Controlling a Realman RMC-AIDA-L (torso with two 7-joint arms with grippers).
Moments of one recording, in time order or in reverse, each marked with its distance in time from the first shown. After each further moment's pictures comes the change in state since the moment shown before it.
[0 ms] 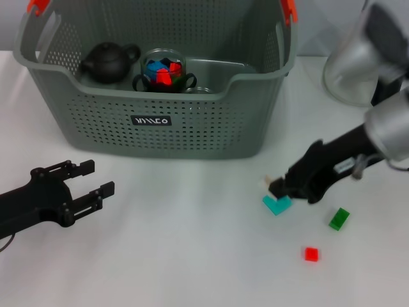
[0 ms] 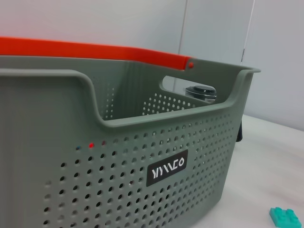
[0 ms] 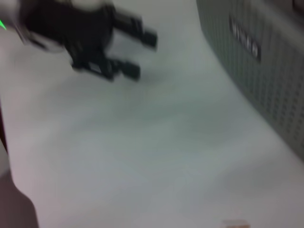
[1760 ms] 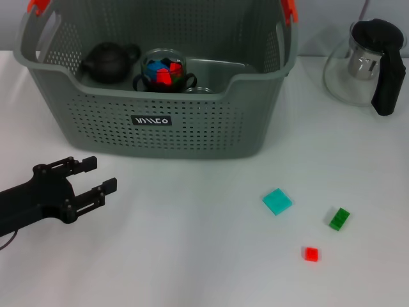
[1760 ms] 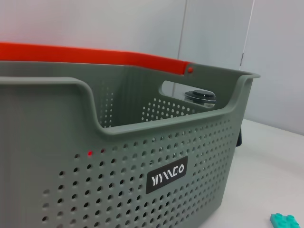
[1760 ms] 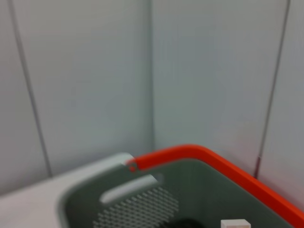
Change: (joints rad) left arm -0.008 0.000 0.000 -0.006 -0.008 -0.001 0.000; right arm 0.350 -0.015 0.322 0.063 0.035 0.334 0.007
